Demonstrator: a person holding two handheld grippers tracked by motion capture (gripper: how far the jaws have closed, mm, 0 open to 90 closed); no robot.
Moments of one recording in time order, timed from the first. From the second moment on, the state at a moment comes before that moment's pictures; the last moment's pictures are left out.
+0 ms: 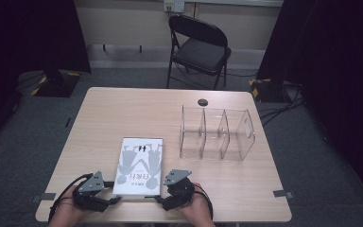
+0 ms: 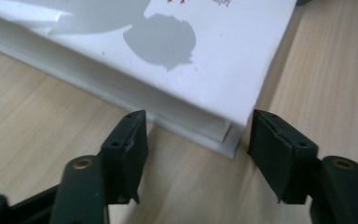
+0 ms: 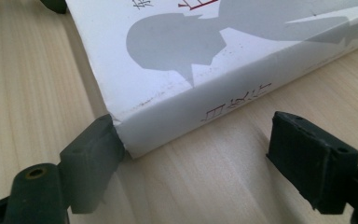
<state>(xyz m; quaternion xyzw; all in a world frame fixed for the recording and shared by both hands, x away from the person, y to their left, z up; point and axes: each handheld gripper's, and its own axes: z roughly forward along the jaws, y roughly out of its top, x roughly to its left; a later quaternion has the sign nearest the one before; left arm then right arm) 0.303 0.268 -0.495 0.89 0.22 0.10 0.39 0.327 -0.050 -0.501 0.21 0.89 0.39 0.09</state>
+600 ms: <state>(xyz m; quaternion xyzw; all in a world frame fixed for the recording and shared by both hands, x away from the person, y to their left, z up) 0.311 0.253 -0.493 0.89 0.24 0.12 0.38 0.326 -0.046 -0.501 0.21 0.89 0.40 0.10</state>
